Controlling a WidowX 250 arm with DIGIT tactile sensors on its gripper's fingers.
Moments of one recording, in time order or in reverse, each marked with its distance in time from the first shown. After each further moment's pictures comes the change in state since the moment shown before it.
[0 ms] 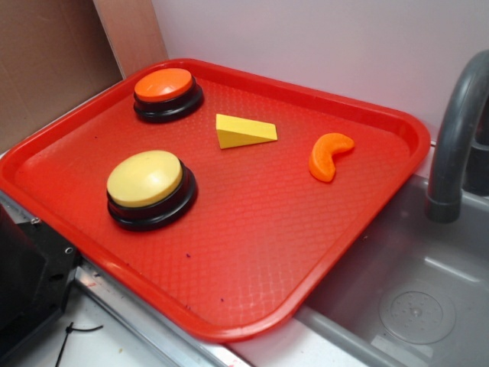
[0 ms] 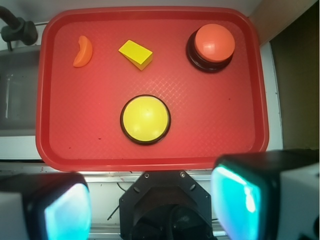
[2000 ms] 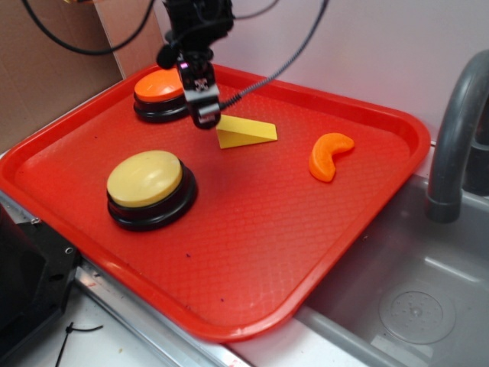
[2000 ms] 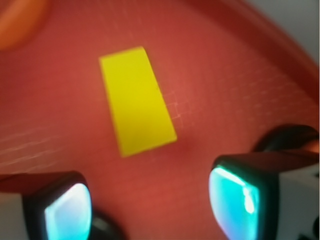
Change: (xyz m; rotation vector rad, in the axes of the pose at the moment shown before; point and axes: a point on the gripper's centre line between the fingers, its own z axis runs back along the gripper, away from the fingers) arm 0.127 0.012 -0.202 0.085 0.168 -0.554
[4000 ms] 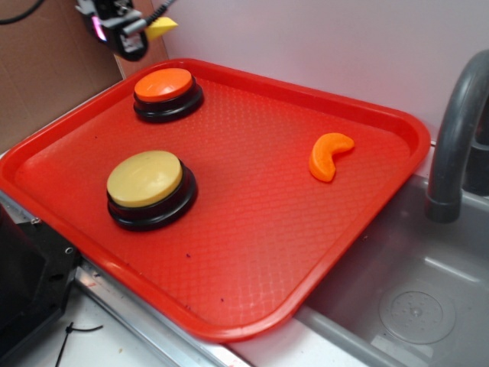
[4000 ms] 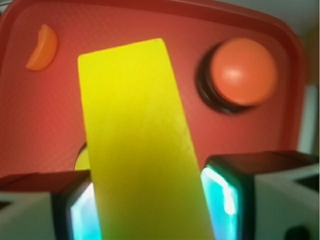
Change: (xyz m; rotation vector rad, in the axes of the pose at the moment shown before) arm -0.087 0.003 0.099 -0.094 -0.111 0.405
